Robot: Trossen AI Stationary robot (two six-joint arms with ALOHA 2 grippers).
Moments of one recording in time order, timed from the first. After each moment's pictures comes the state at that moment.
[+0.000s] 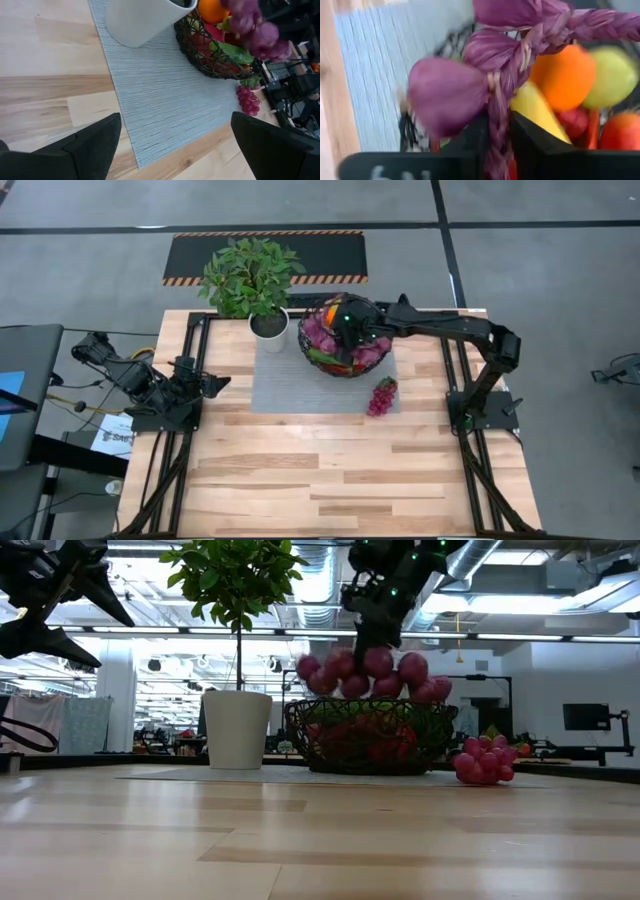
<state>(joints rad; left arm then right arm) -0.58 0.46 0.58 -1.19 -0.88 -1.78 -0.36 1.71 1.47 -0.67 0.08 -0.05</state>
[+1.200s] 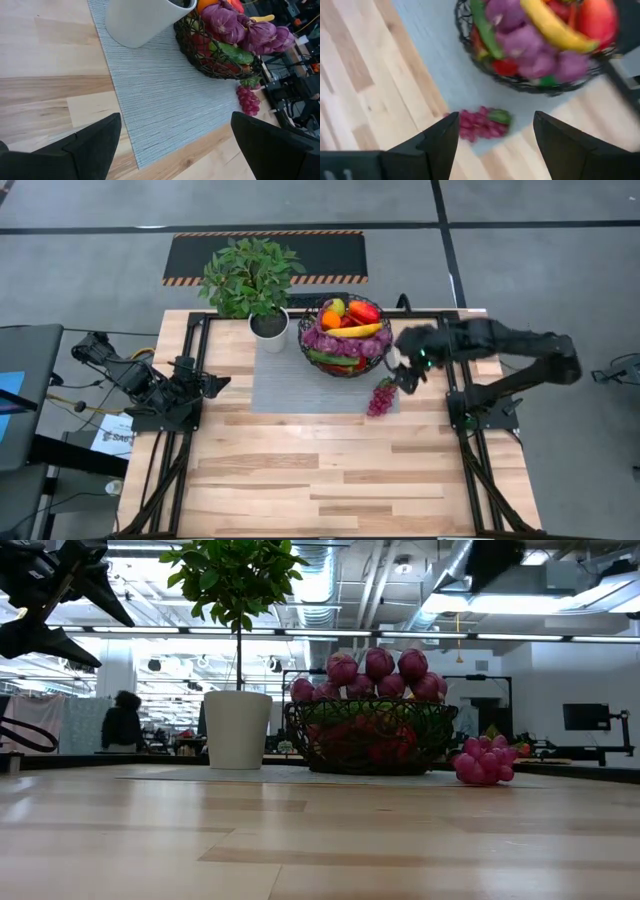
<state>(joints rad) -0.58 0.46 0.58 -1.18 -0.88 -1.78 -0.06 1.21 1.42 -1.24 0.23 0.44</state>
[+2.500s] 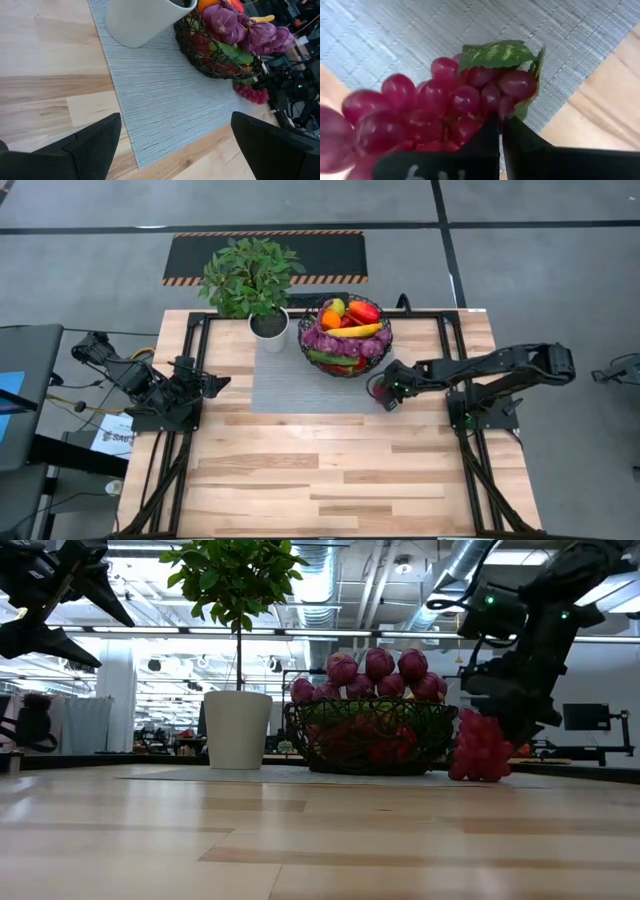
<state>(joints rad) -0.58 0.46 0.58 -1.18 -0.88 -1.78 -0.15 1.27 0.54 -0.43 0.15 0.71</state>
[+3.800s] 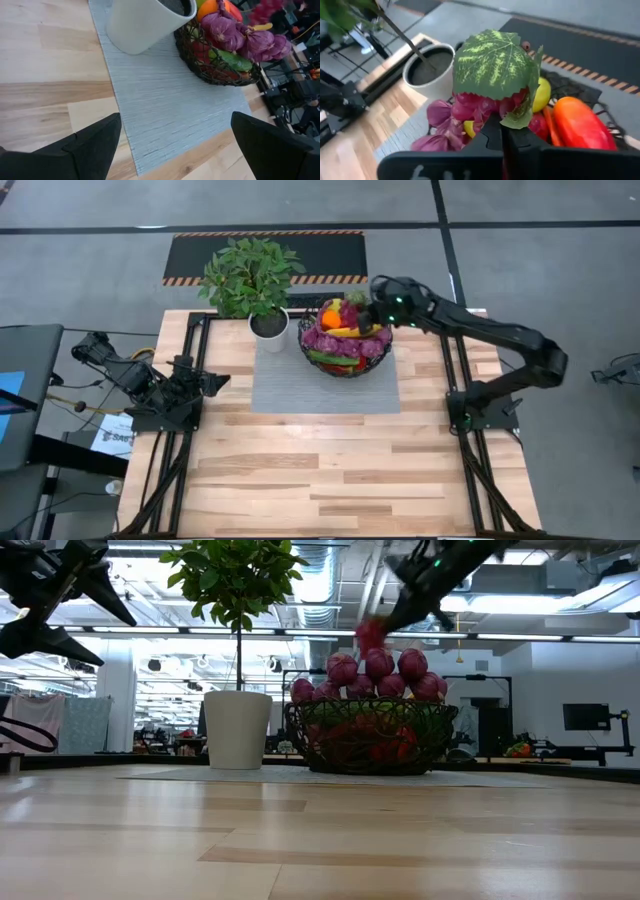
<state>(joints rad) -0.58 0.46 0.58 -1.19 -0.91 -1.79 -0.49 1.34 1.18 -0.35 0.10 0.41</state>
